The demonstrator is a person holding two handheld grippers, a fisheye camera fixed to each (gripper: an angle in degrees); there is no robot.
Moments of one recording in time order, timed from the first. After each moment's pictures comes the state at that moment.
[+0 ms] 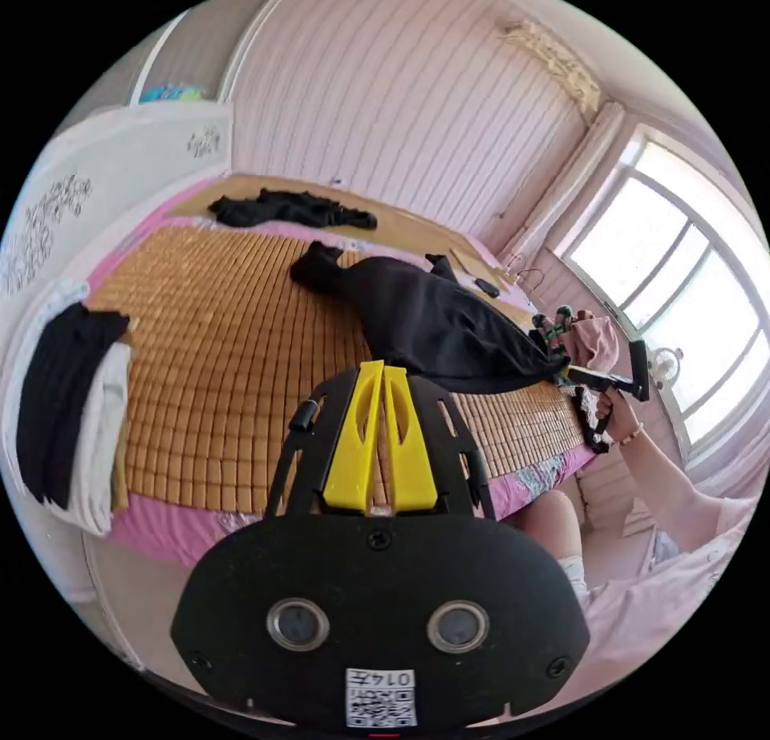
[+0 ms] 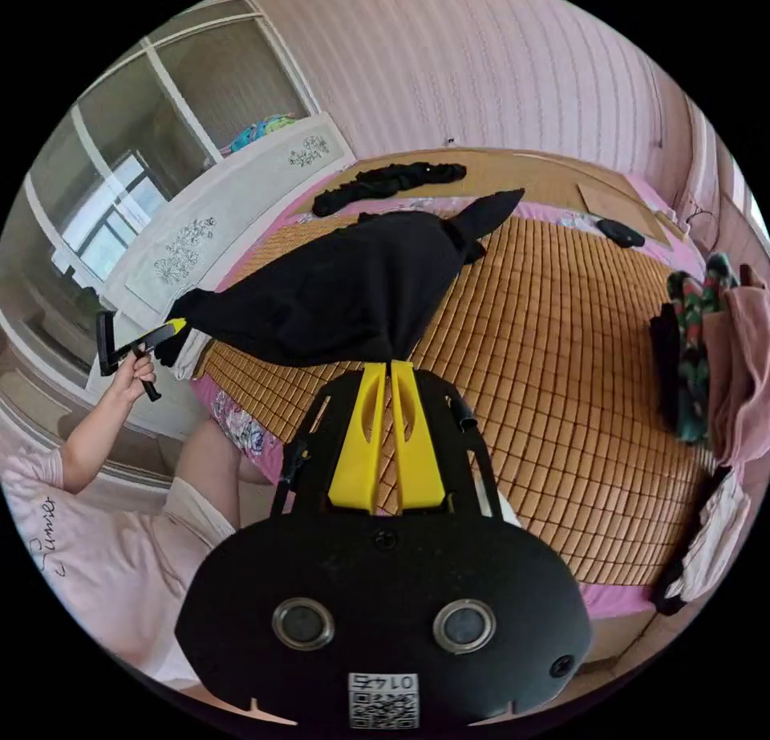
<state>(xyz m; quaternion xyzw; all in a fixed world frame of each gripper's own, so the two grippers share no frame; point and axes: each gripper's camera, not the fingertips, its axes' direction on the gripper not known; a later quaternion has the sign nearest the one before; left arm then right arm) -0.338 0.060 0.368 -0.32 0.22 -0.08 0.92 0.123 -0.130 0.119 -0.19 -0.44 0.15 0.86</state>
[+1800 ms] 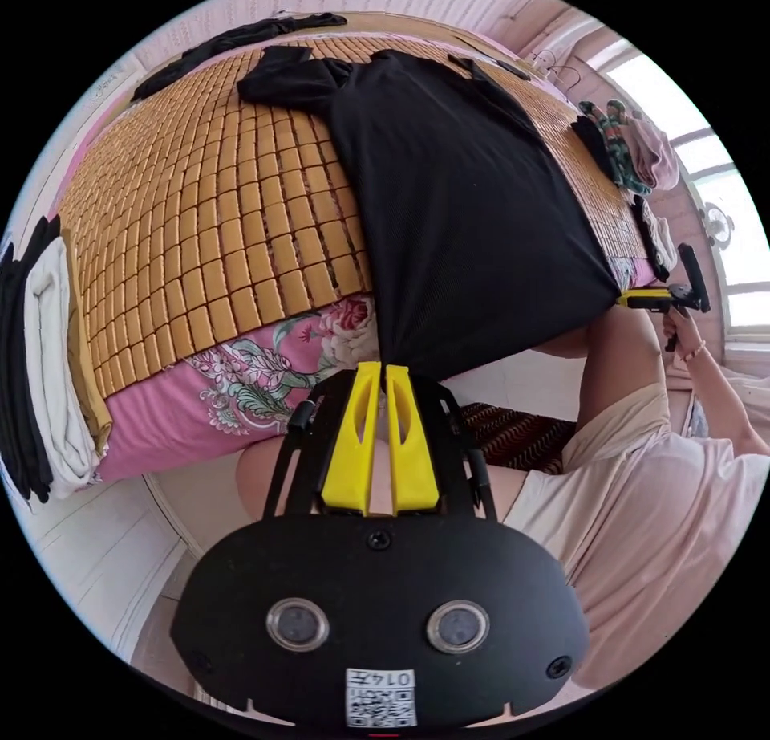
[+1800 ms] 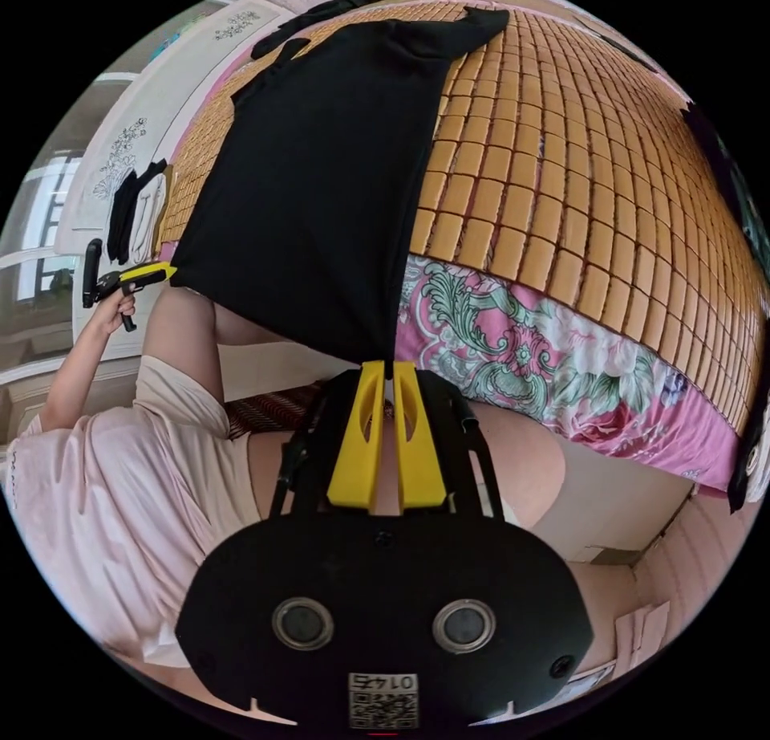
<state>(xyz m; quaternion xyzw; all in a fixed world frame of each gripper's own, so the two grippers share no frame) -0.263 0.083 0.520 -0.58 0.22 0.10 0.78 0.315 0.024 0.294 -0.43 -0.44 0.09 0.78</state>
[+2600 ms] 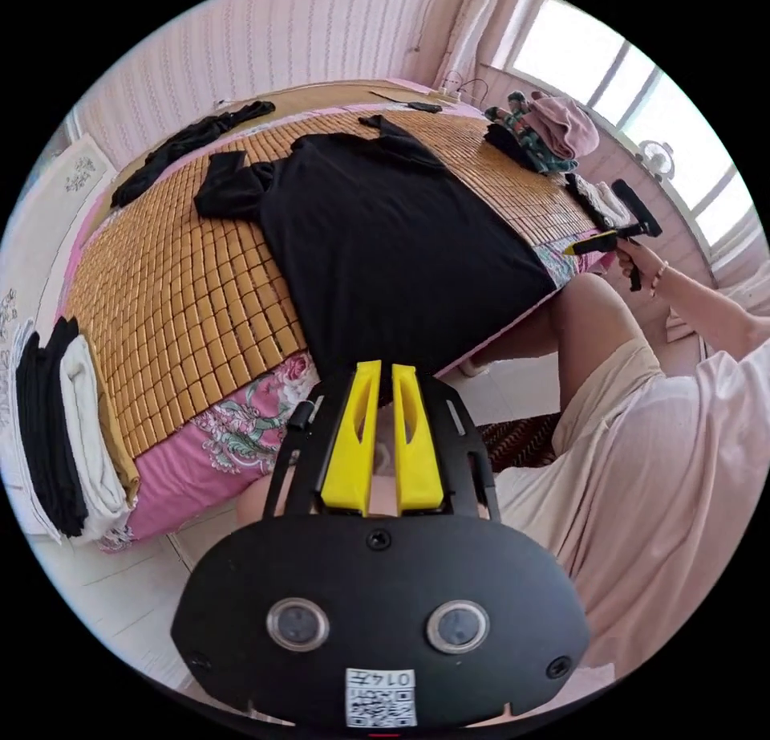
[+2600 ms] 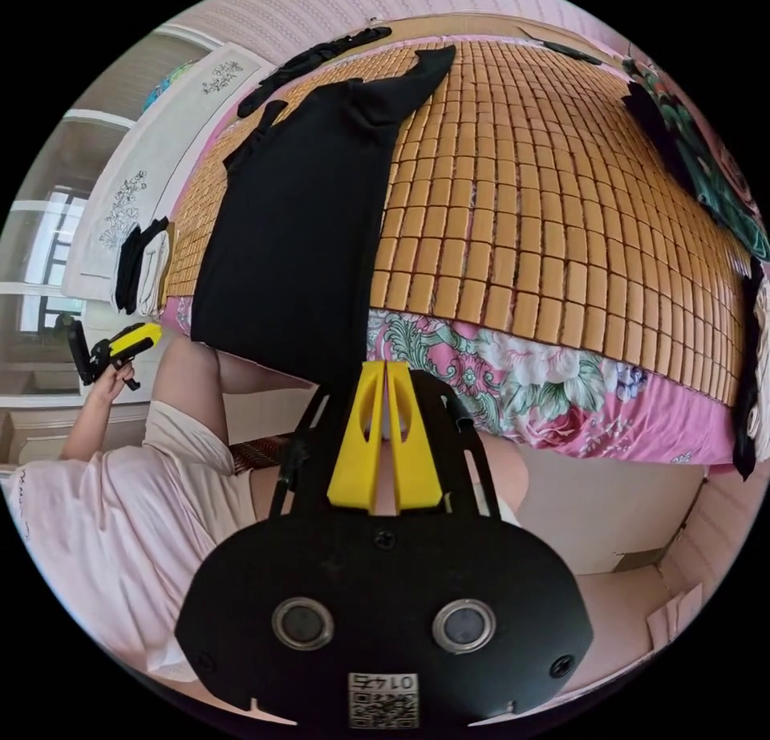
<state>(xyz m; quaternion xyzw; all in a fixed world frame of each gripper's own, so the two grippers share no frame) -0.227 0.057 0.438 -0.44 0.27 0.21 0.83 0.404 -0.022 0.212 -0.37 -0.40 0.15 0.83</state>
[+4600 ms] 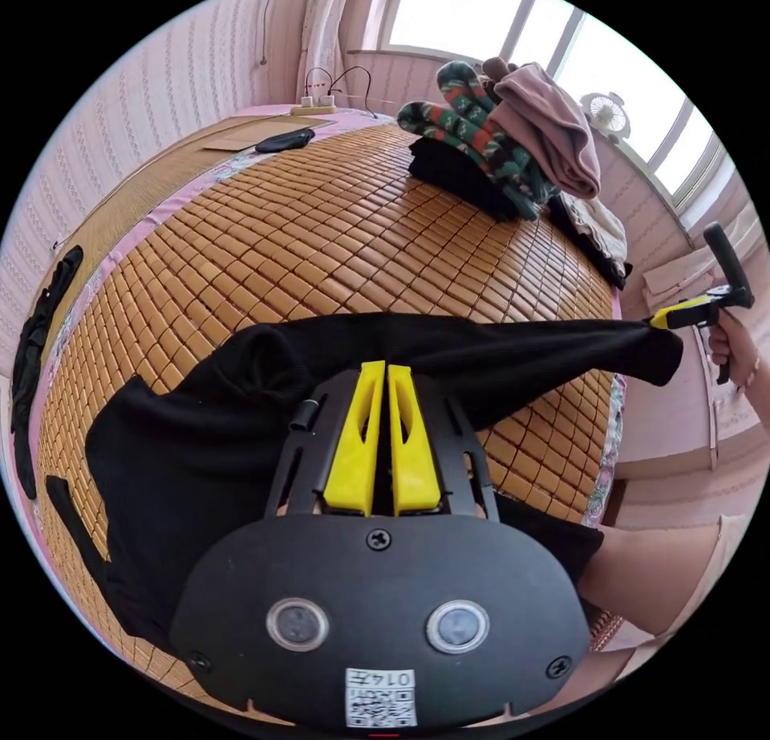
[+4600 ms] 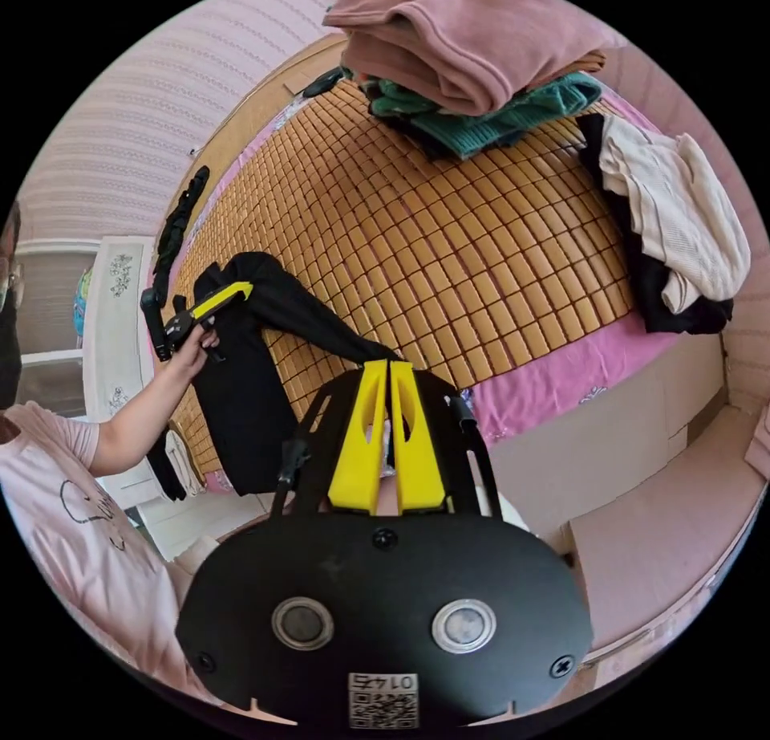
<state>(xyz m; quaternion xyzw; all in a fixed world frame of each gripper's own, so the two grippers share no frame) 0.178 -0.048 0.777 -0.38 0.42 0.31 0.77 0.720 -0.181 0.066 -0.40 -0.28 0.44 0.75</state>
